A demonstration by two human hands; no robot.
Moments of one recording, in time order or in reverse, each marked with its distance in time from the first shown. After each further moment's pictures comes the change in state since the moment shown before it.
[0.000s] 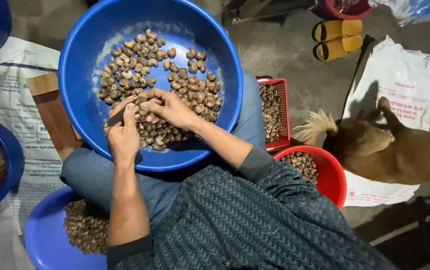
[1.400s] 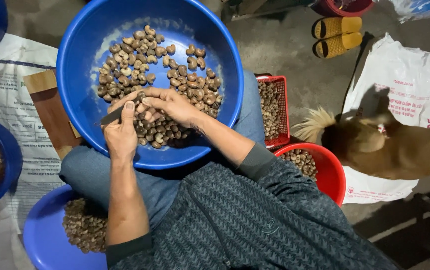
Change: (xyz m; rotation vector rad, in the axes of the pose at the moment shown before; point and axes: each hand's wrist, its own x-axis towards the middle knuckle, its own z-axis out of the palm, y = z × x) left_hand 0.000 0.007 -0.003 -0.158 -0.052 0.018; right_hand -0.002 -0.003 -0.002 0.269 -0.106 0.057
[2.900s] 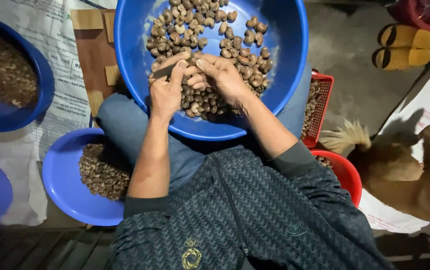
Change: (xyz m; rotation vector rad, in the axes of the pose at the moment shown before) left_hand 0.002 -0.013 0.003 0.042 0.105 0.043; right_hand -0.005 -0.012 0.005 -0.005 0.069 0.123
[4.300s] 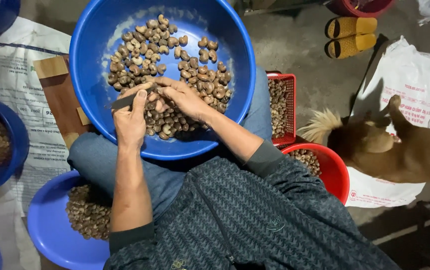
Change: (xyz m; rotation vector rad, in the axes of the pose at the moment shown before) left_hand 0.001 0.028 0.006 -0.129 -0.127 -0.066; right_hand -0.001 0.001 0.002 -0.133 -0.032 -0.141
